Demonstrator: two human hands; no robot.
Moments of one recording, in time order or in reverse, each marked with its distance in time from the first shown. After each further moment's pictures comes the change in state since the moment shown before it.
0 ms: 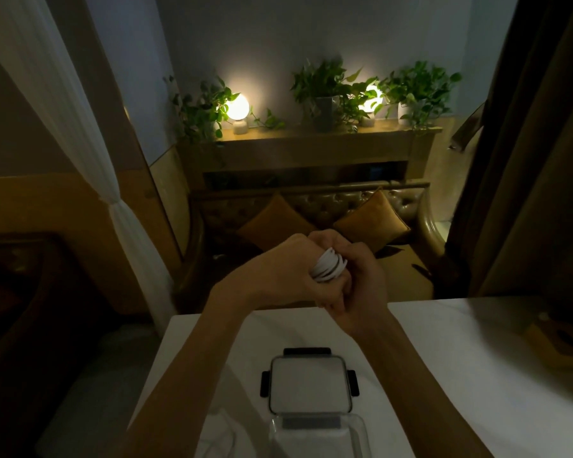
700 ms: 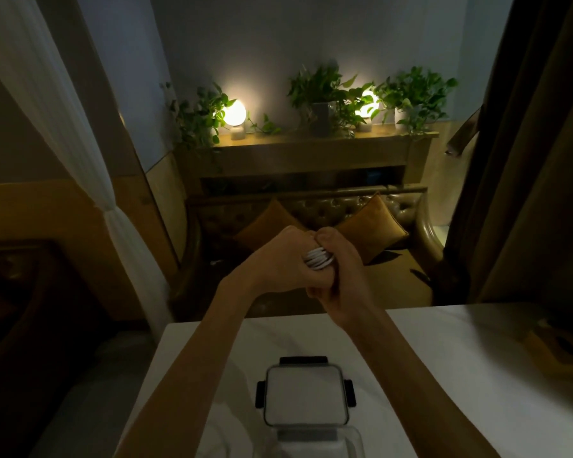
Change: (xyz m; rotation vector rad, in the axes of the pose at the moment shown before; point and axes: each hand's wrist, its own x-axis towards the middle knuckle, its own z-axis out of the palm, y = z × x) left_hand 0.032 -0.022 -0.005 0.065 0.128 0.029; right_hand 0.021 -0.012 -0.005 -0.252 0.123 -0.058
